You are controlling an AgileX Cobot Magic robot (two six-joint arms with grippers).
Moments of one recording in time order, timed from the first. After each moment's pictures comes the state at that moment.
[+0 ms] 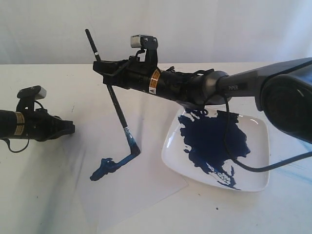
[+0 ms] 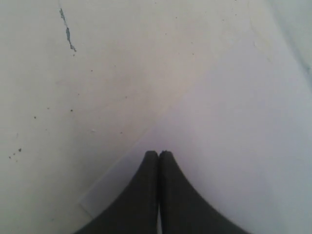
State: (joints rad) left arm -0.01 2.01 -0.91 1.34 -0.59 -1.29; right arm 0.62 2.35 -1.61 -0.87 -0.96 1.05
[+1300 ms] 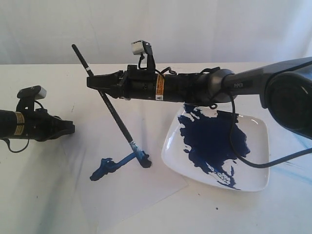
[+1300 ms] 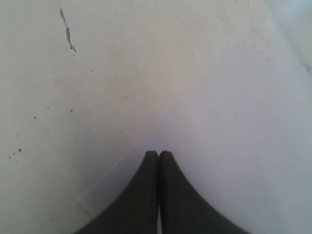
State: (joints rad) left arm -0.01 2.01 -0.91 1.34 -0.59 -1.29; right arm 0.59 2.35 -1.61 -1.16 -1.16 1.27
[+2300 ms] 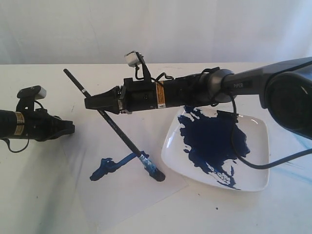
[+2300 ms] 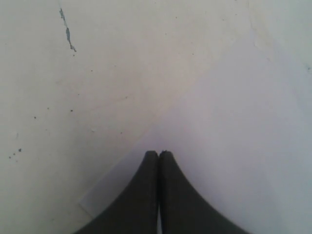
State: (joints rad) left arm -0.01 2.01 -0.91 1.34 -0.59 -1.29; right arm 0.59 2.35 -1.61 -1.38 -1.20 1.42
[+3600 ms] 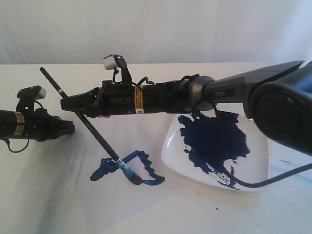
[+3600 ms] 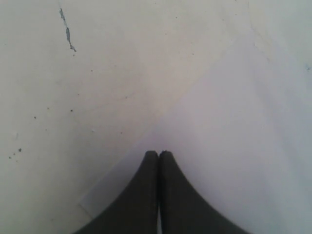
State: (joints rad) left arm -0.01 2.01 -0.91 1.34 -0.59 -1.29; right arm 0.70 2.35 -1.61 -1.24 -1.12 1.31
